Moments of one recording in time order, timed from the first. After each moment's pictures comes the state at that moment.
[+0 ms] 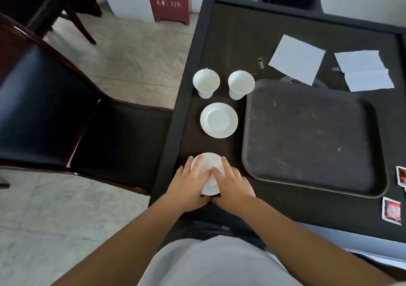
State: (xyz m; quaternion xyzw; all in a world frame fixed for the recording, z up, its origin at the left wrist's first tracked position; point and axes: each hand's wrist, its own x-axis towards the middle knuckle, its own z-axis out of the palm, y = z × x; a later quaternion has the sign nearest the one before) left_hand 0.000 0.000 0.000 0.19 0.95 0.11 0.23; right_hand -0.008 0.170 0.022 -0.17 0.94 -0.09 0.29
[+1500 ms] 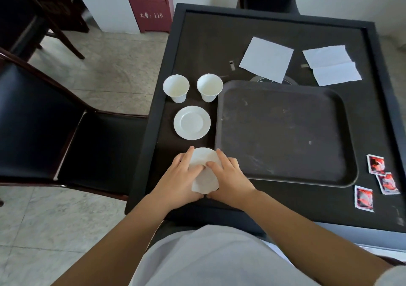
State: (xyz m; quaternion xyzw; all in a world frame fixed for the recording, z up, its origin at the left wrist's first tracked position) left_hand -0.012 0.052 0.035 0.20 0.95 0.18 0.14; right_hand -0.020 0.252 0.030 -0.19 0.93 -0.23 0.21
